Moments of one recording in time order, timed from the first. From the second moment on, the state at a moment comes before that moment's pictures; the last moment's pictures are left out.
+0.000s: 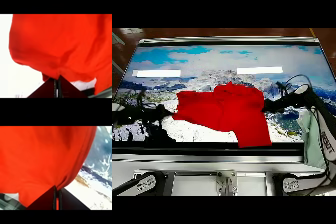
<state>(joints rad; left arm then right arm) 0.30 -1.18 0.85 0.71 -1.11 -1.16 -0.14 -1.56 1.20 -0.93 1.19 1.18</state>
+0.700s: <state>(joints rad) 0.30 -0.70 1.91 0.93 -1.05 -1.27 -0.15 -0.63 1.77 -1.11 0.96 1.23</state>
